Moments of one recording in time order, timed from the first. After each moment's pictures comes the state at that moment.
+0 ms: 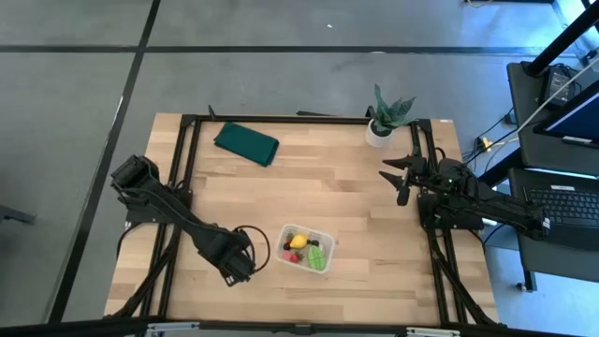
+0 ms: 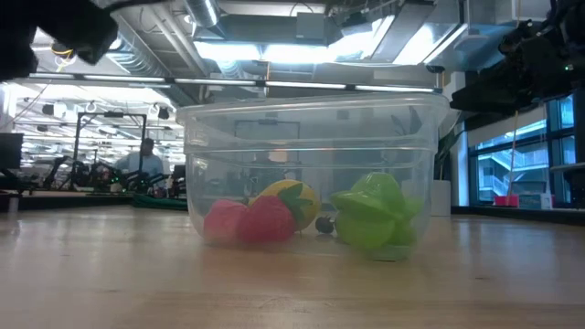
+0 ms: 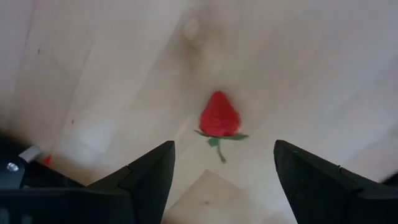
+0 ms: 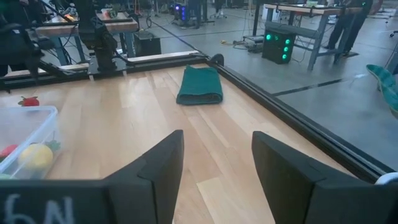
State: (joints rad) left arm -0.62 1.68 1.19 -1.13 0.07 -1.25; right arm -0.32 0.09 0.17 -0.22 0.06 0.02
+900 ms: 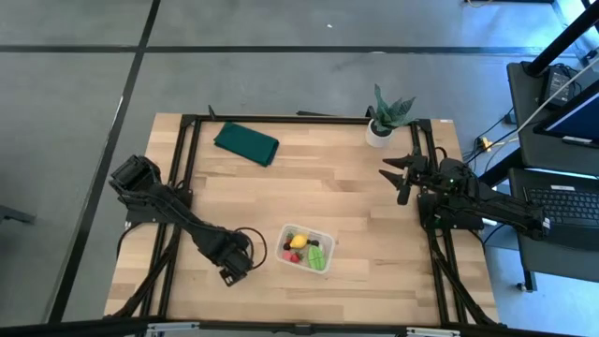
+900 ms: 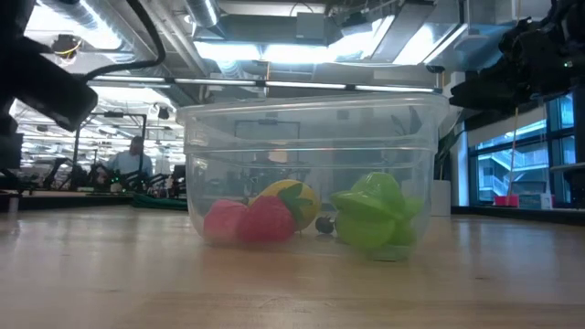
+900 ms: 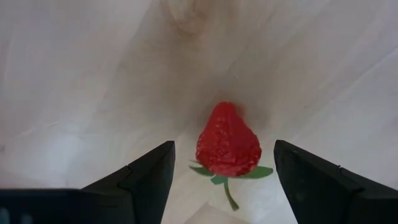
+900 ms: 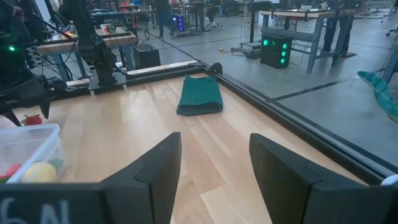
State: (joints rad) left arm -0.61 1.68 0.95 -0.83 0.14 -1.25; right arm -0.32 0.09 0.17 -0.19 0.06 0.07
